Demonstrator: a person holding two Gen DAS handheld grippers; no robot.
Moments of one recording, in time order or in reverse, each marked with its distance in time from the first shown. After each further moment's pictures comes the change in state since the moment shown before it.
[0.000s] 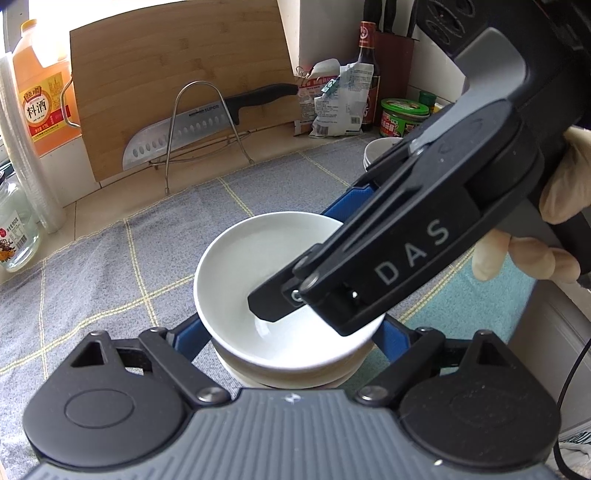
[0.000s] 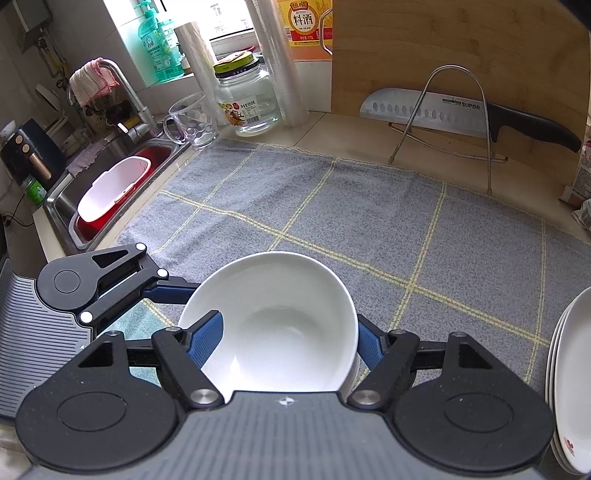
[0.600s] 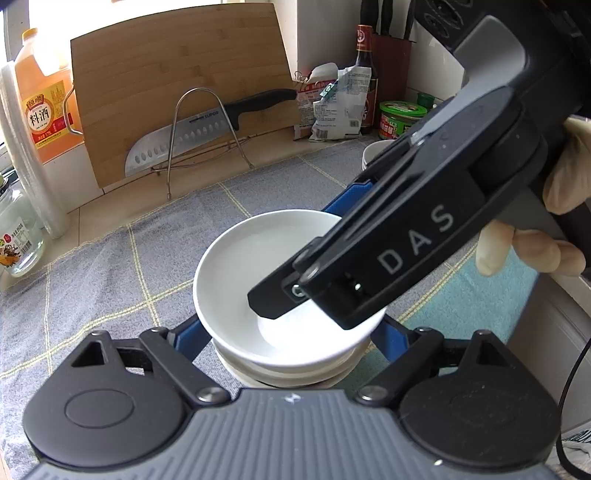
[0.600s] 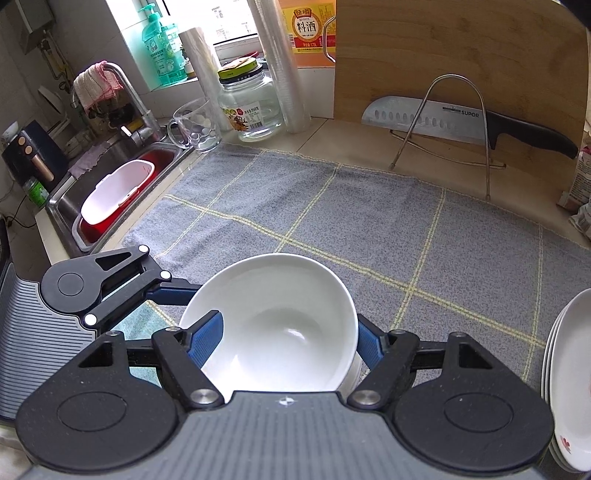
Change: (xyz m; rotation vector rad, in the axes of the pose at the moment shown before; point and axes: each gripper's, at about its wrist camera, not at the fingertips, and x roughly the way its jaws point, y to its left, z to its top) left arm -0.006 -0.006 -0.001 0.010 -0.011 0.016; right arm -0.009 0.004 0.000 -0.004 -0.011 -0.001
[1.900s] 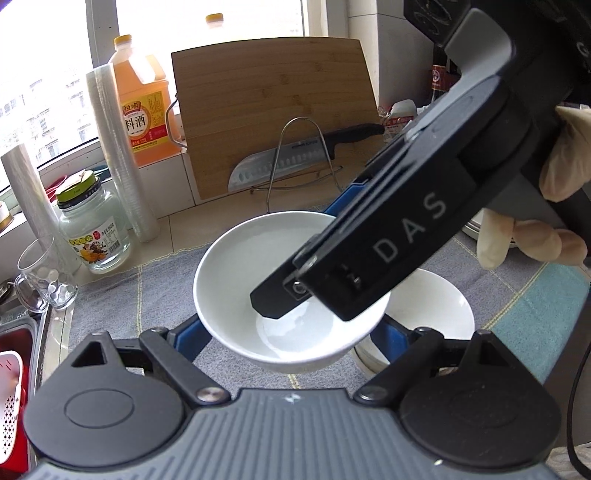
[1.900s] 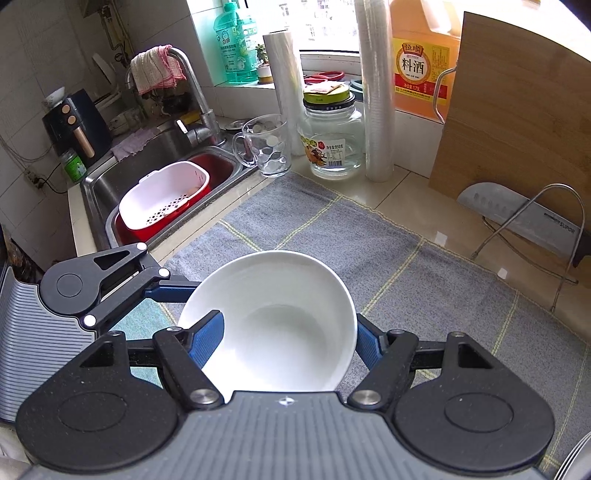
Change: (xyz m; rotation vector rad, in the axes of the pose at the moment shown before) left arm -0.037 0.053 -0.011 -0.072 -0.088 0.176; right arm 0.029 0.067 0.071 -0.191 -0.015 0.079
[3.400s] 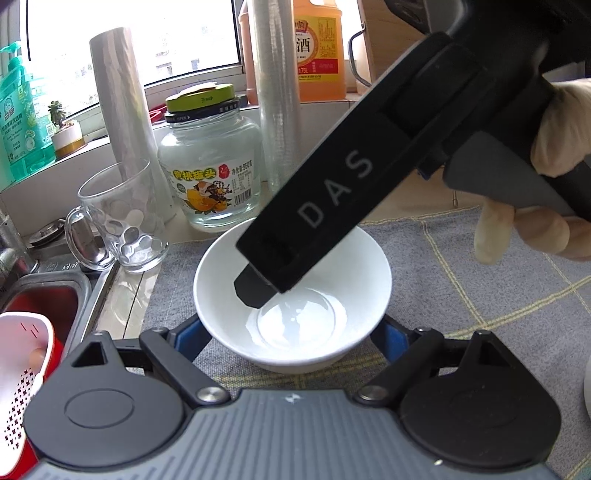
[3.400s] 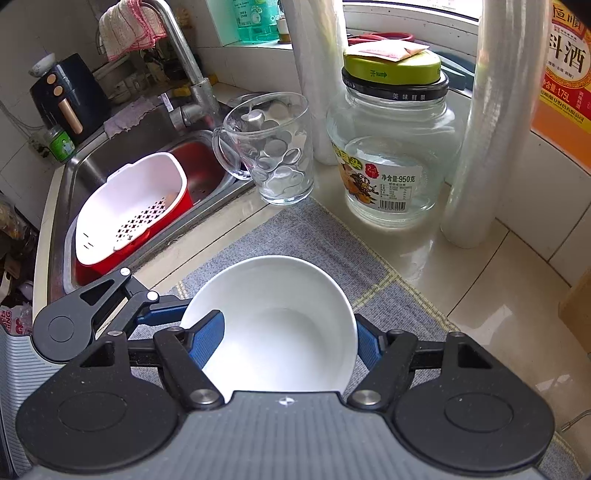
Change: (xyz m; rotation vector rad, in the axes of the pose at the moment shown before) left arm 0.098 0.150 -0.030 -0.206 0.018 0.235; right arm 0.201 -0.011 0.128 -0.111 0.123 0.105
